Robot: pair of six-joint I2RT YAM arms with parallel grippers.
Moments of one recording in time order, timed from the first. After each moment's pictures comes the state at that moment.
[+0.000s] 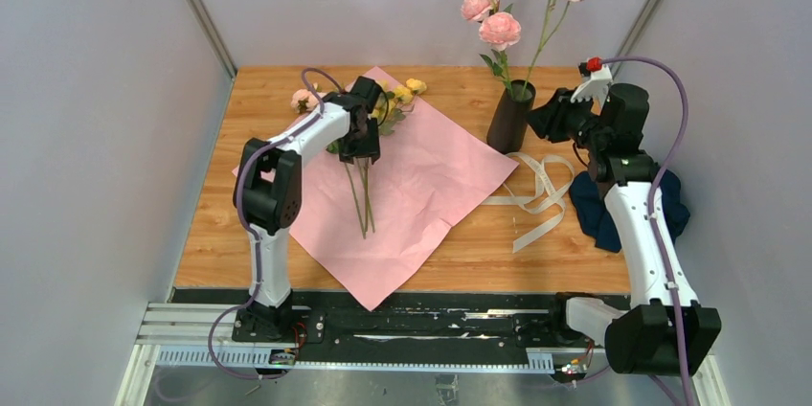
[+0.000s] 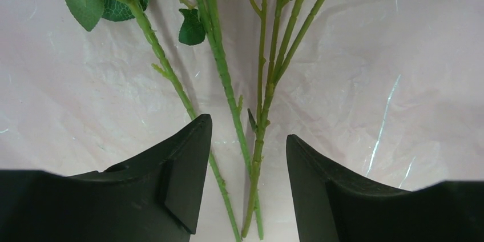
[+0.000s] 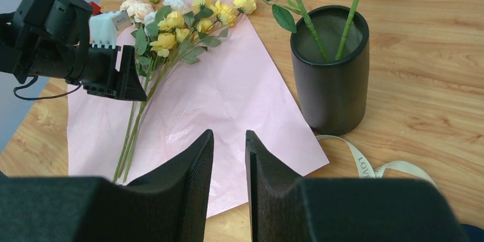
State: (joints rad) left arm -0.39 2.04 1.64 -0.85 -0.17 -0.50; right arm -0.03 1.11 1.10 -0.26 -0.55 0.17
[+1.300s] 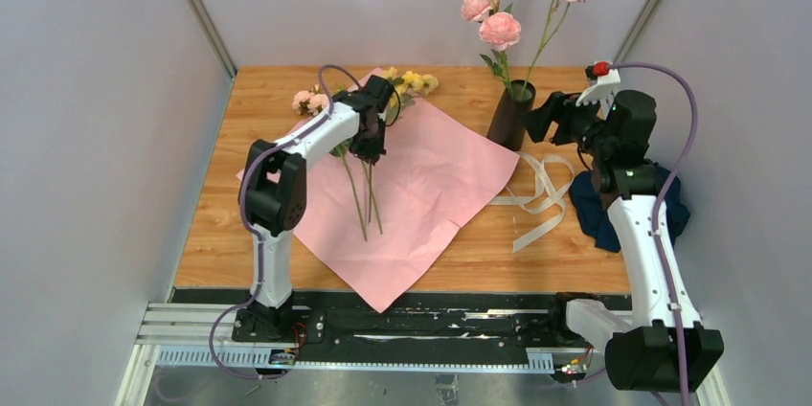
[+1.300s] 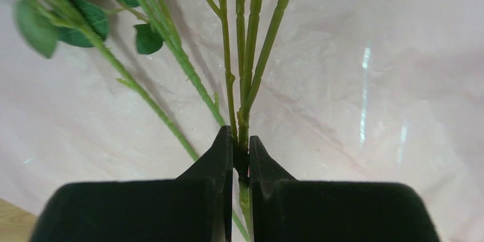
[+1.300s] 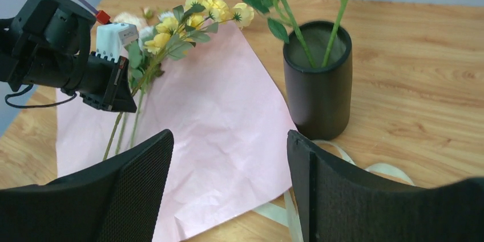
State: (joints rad) left arm -0.46 2.07 1.69 -0.87 -0.12 -0.38; right arm -0.02 1.06 1.06 -0.25 -0.50 0.15
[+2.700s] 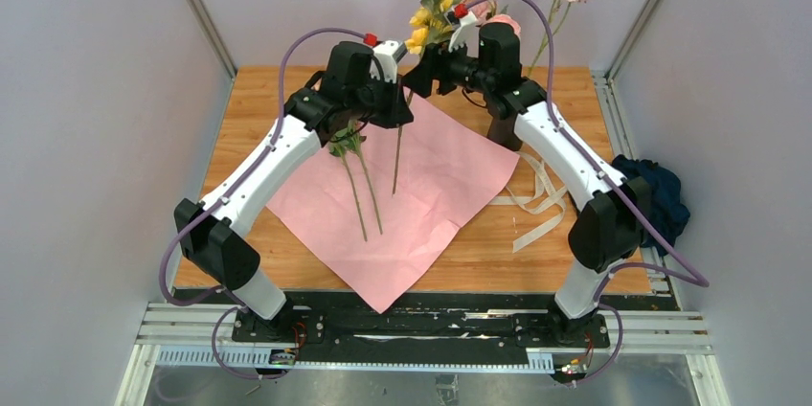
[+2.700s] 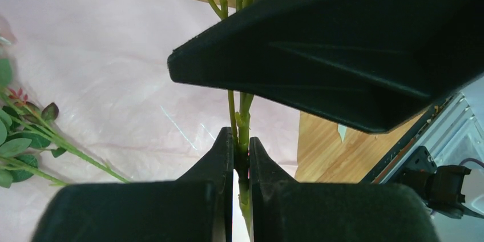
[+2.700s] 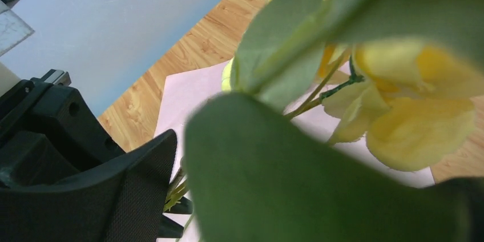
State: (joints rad) left arm -0.55 1.59 1.66 -0.60 0.26 -0.24; right arm 0.47 1.73 1.69 -0.13 -0.49 0.26
